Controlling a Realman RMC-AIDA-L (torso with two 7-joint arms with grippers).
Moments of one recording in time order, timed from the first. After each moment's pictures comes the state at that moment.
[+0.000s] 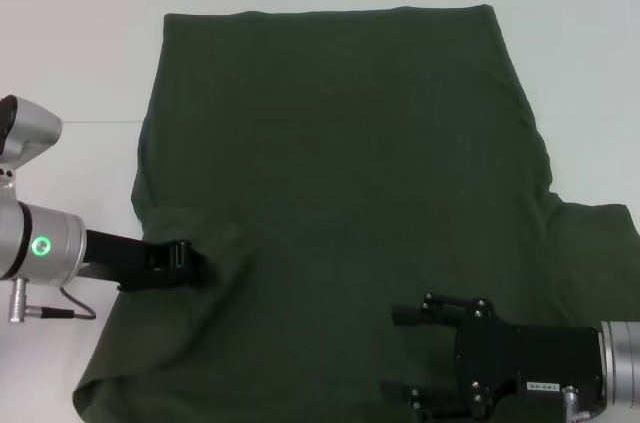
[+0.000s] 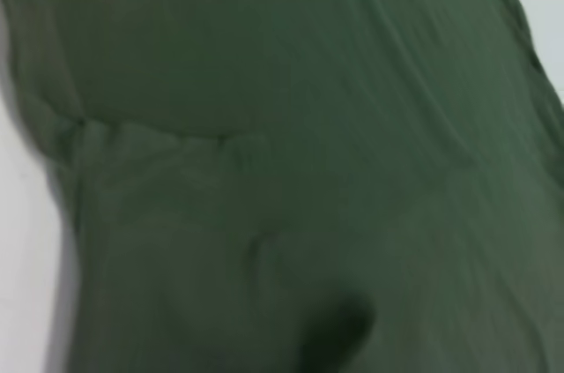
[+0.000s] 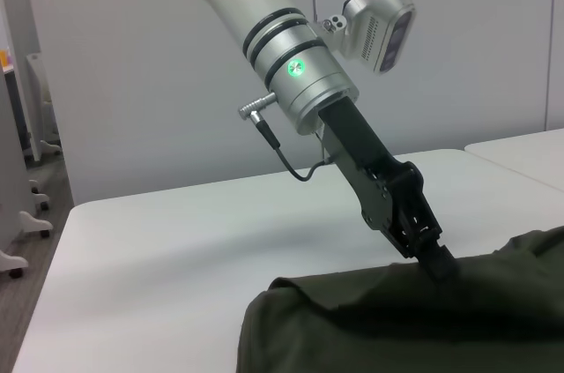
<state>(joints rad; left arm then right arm) -0.73 -2.09 0.62 0.74 2.53 1.37 -2.52 0.47 2.10 -0.94 -0.54 -1.83 -1.53 1.05</state>
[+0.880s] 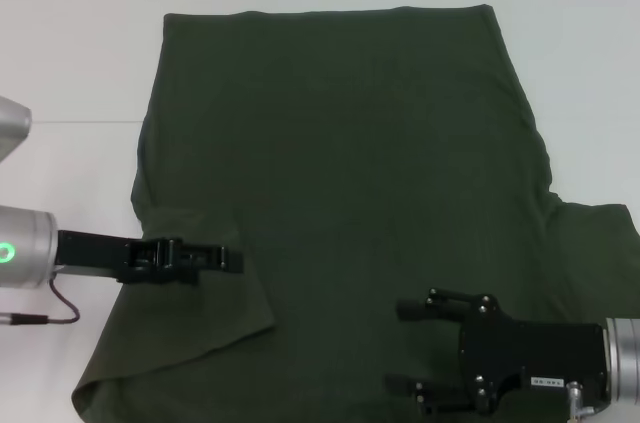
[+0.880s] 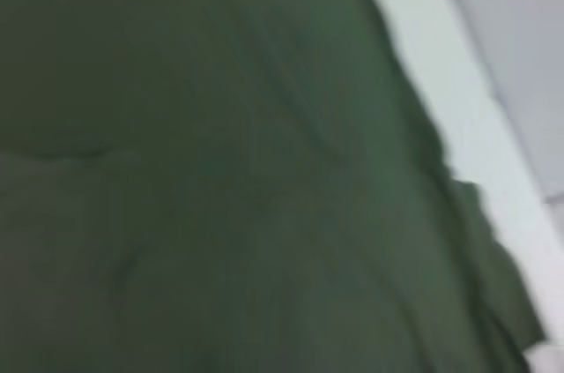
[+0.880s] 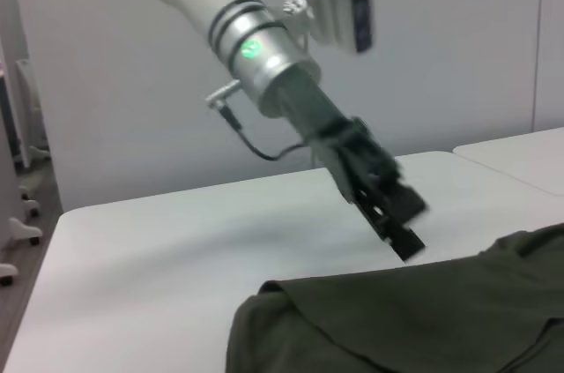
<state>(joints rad) -0.69 -2.03 0.61 0.71 2.35 1.51 -2.32 0.47 2.09 -0.93 -0.54 -1.83 -1.53 1.05</state>
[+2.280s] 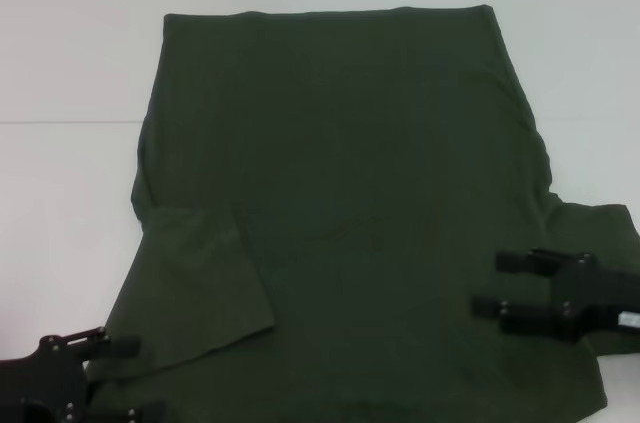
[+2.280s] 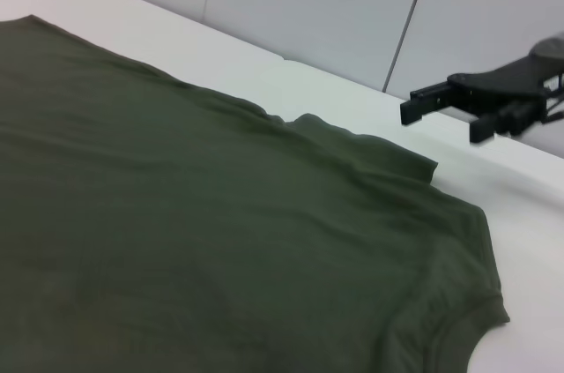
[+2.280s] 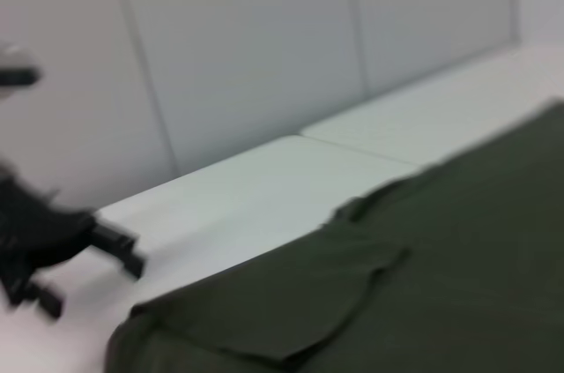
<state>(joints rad) -0.36 -2.02 0.57 0.74 2.18 1.73 -1.29 0.35 2.08 -0.83 -0.84 -1.88 -1.51 1.52</state>
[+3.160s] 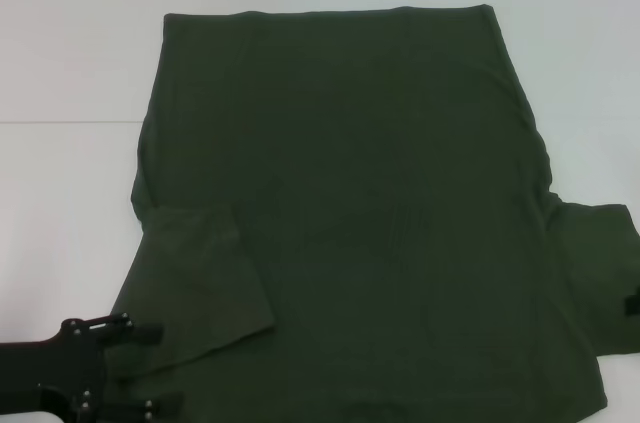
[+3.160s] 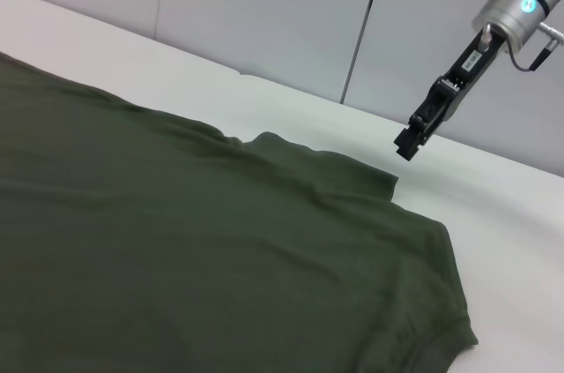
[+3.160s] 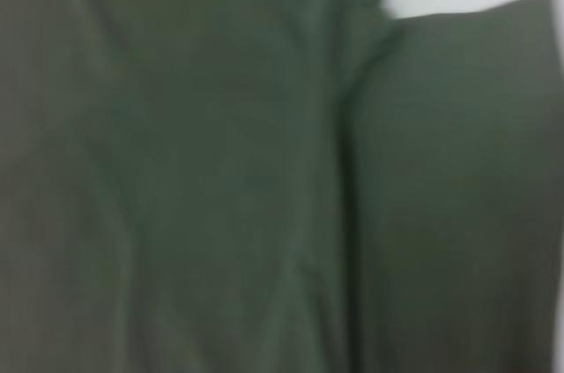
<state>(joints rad) -0.41 -2.03 0.58 0.75 2.18 1.77 -1.30 0.54 2.04 -0.63 -1.19 -2.70 -1.65 2.70</state>
